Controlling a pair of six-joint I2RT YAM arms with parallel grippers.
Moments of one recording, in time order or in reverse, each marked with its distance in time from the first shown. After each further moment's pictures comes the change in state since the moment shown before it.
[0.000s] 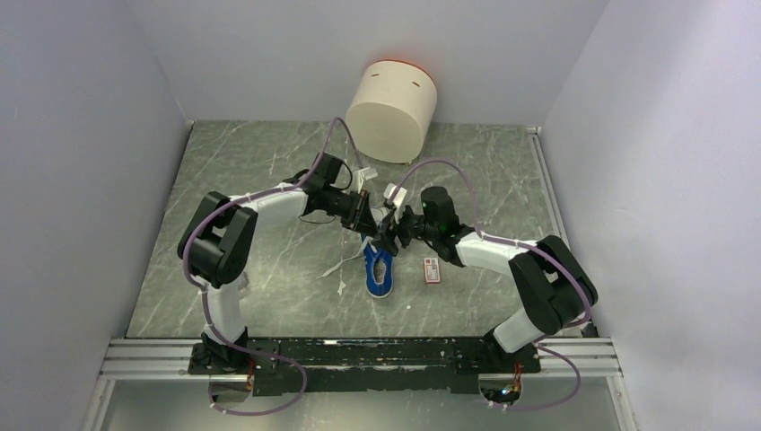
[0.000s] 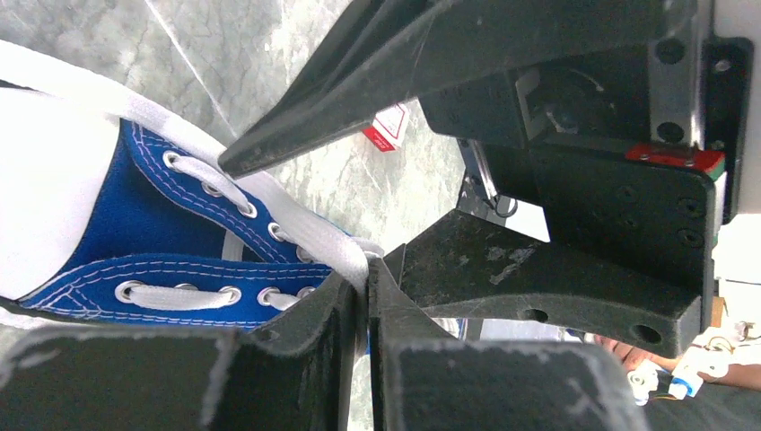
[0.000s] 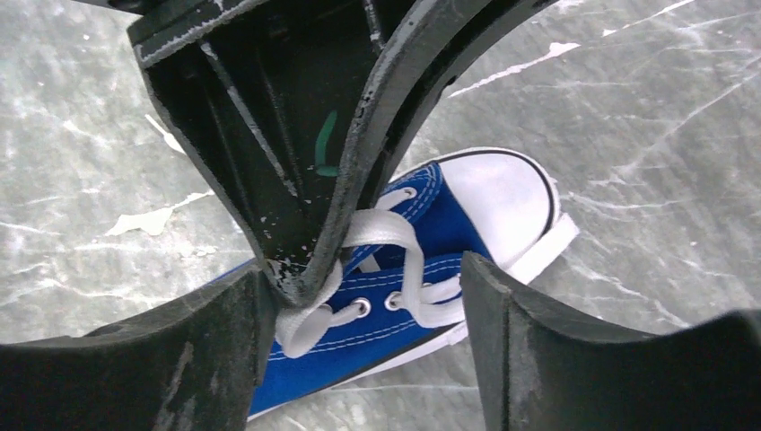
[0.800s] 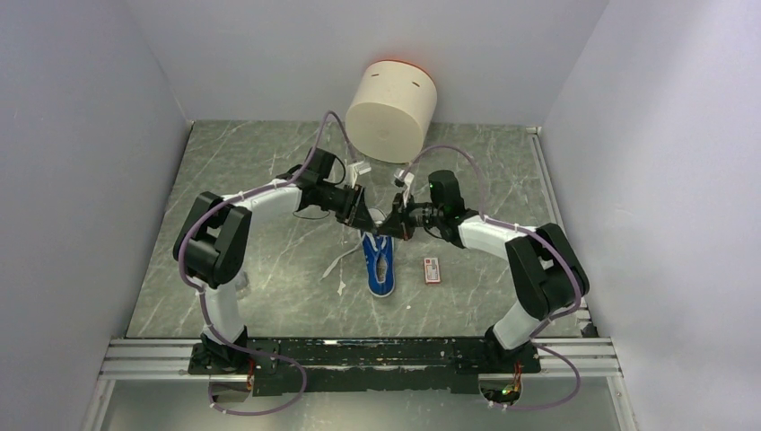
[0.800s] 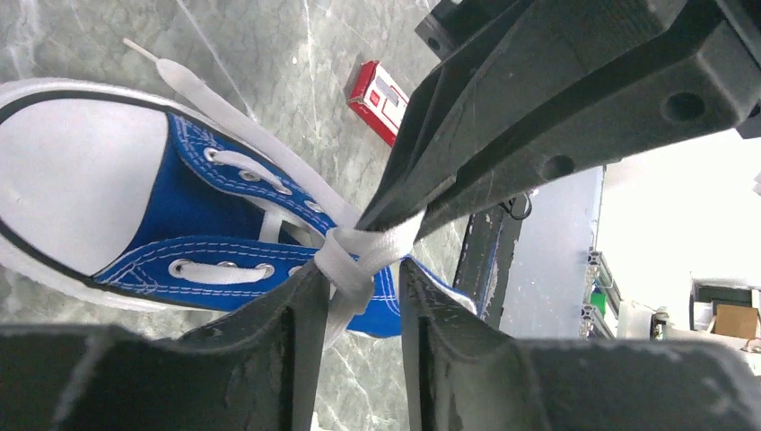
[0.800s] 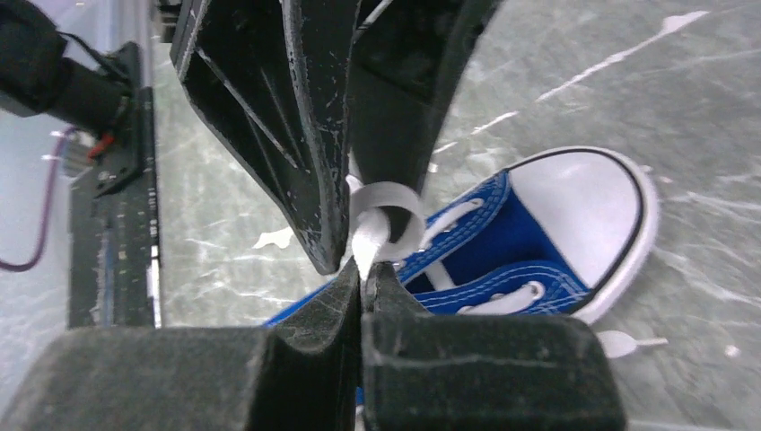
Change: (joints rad) left arm 0.036 -0.021 0.016 -0.042 -0.009 0.063; right arm -0.115 0.079 0.112 -0.099 -0.314 0.237
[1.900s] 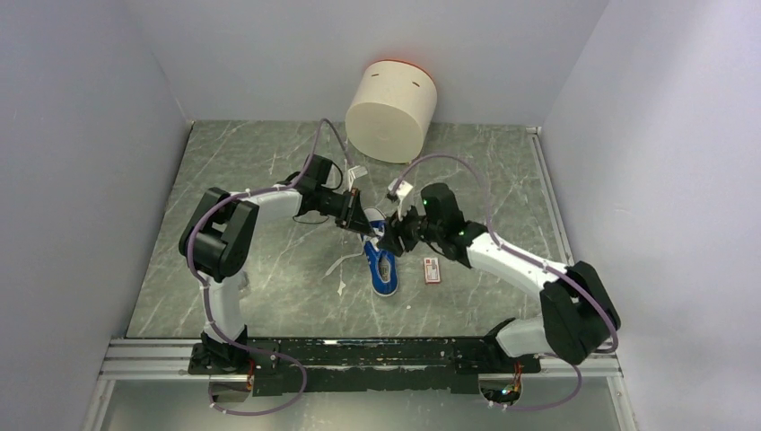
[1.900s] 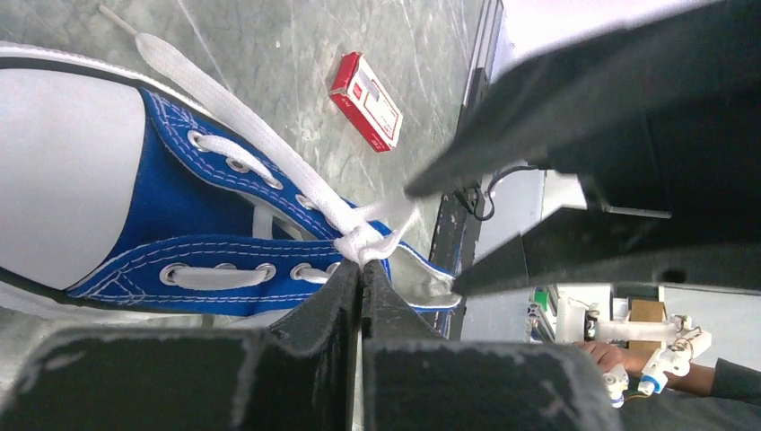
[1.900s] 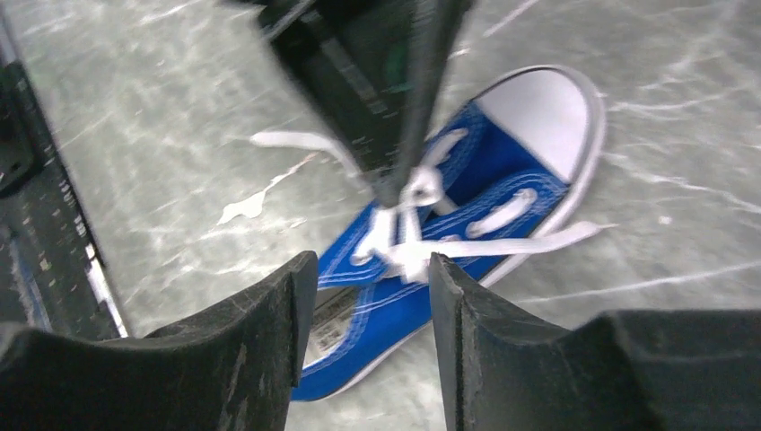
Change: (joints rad) left arm 0.024 0.057 -0.062 0.149 0.108 -0.133; right arm 0.123 -0.232 0.003 -0.307 0.400 -0.027
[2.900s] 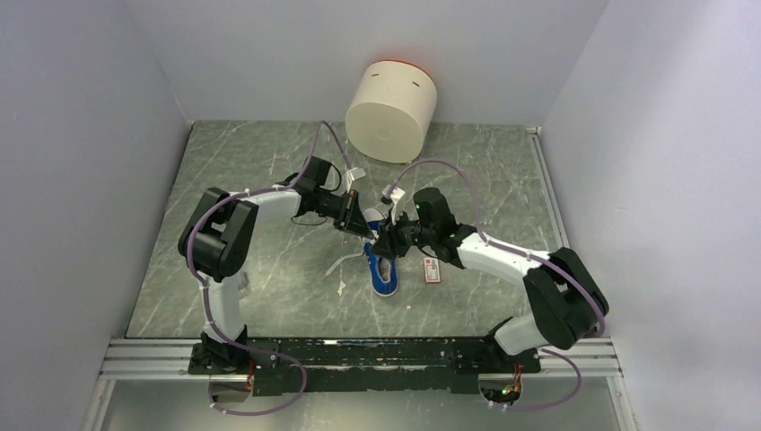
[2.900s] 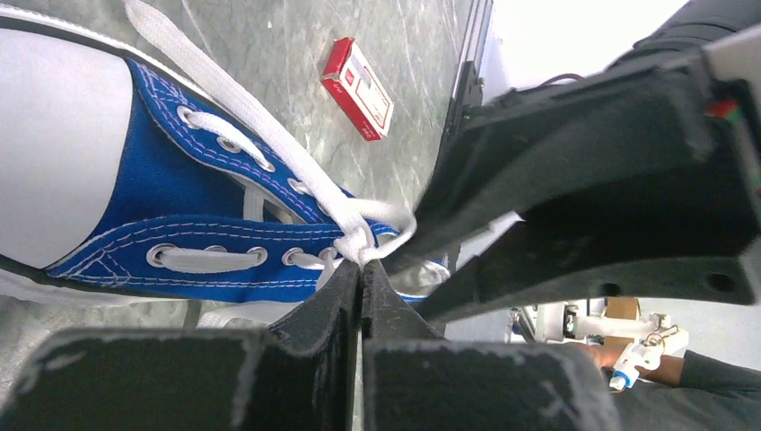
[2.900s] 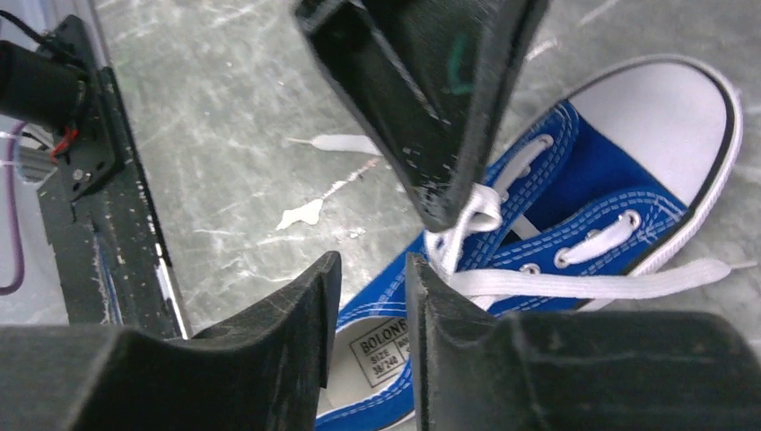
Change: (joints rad) left arm 0.010 -0.001 -0.011 -0.023 0.023 -0.014; right arm 0.063 0.035 -0.067 0.146 -0.114 0.103
